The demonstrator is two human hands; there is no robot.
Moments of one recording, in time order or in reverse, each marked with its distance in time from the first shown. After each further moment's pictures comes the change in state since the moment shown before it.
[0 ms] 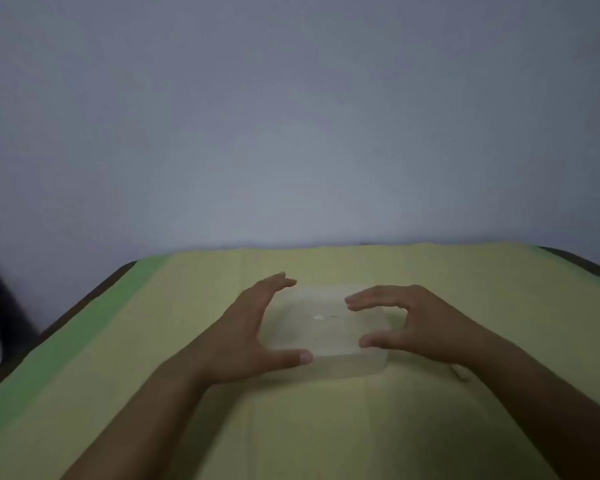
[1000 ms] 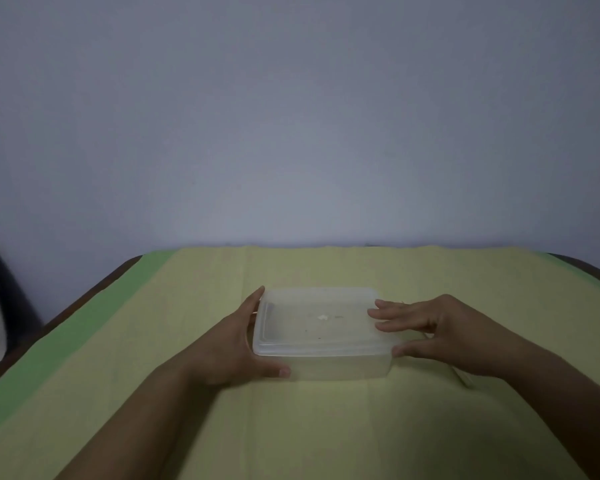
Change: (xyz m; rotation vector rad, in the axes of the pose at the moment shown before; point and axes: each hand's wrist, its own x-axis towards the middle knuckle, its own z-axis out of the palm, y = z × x) left_hand 0.000 -0.056 0.012 -0.301 -0.103 -0.212; right_hand -0.011 0.027 -0.015 0.022 -0.134 0.000
